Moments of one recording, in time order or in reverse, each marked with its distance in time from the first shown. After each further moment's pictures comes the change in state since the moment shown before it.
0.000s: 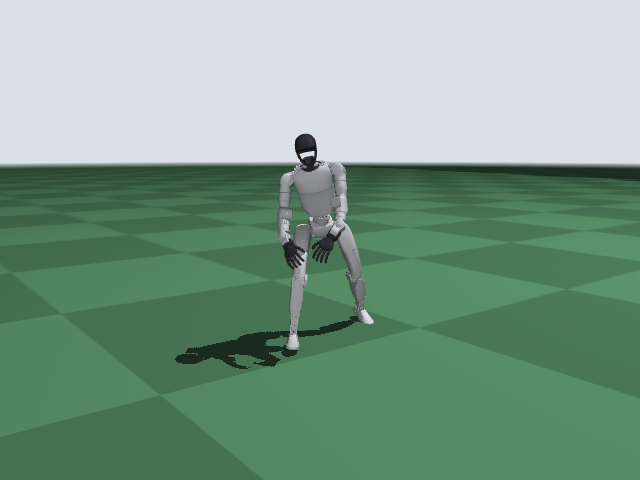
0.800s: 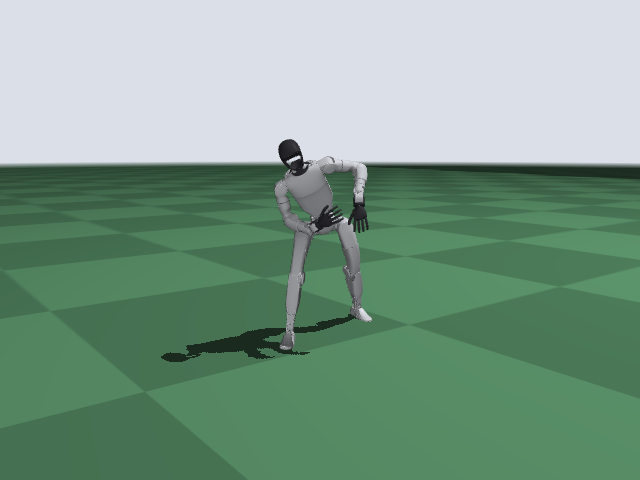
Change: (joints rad) left arm 1.010 0.871 -0.101 -1.588 -0.537 0.627 -0.271; right arm 0.354 0.109 0.477 -0.948 0.731 -0.178 0.533; waist 0.147 0.136 0.051; left_leg 0.116 -0.110 0.138 -0.225 -0.030 0.000; right_leg 0.000 -0.125 -0.021 -0.112 0.146 0.010
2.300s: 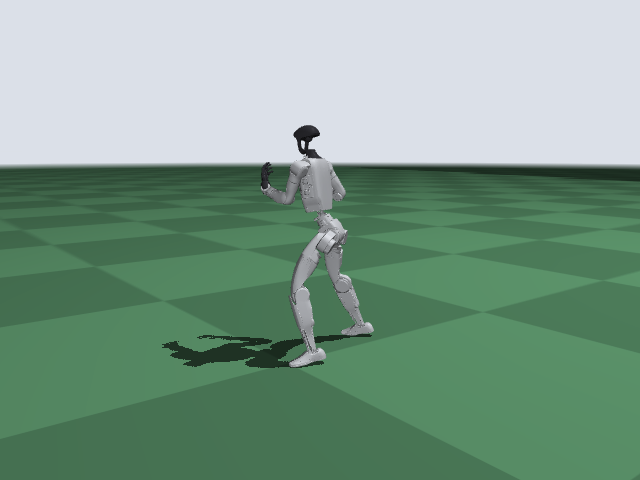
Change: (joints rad) left arm -0.732 -0.940 0.216 0.480 -1.263 -0.387 -0.468; right arm 0.592 -0.287 -0.804 -0.807 0.341 -0.024 -0.402; waist -0.089 -0.182 -0.171; left_leg -0.500 0.472 0.110 0.554 0.213 0.068; right_leg 0.979 0.226 0.013 -0.307 -0.266 -0.006
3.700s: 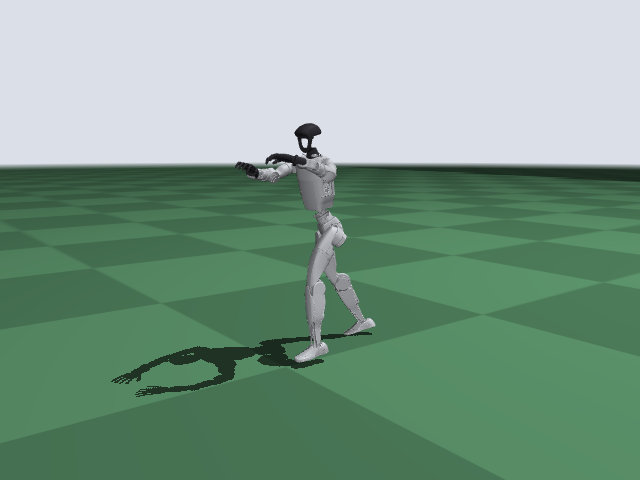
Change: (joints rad) left arm -0.455 1.141 -0.078 0.343 1.408 -0.319 0.629; right arm -1.619 0.291 0.479 1.513 -1.529 0.420 -0.100; waist 0.408 -0.414 0.090; left_leg -0.054 -0.340 -0.209 -0.270 0.238 0.000; right_leg 0.383 0.005 -0.385 -0.149 -0.004 0.199
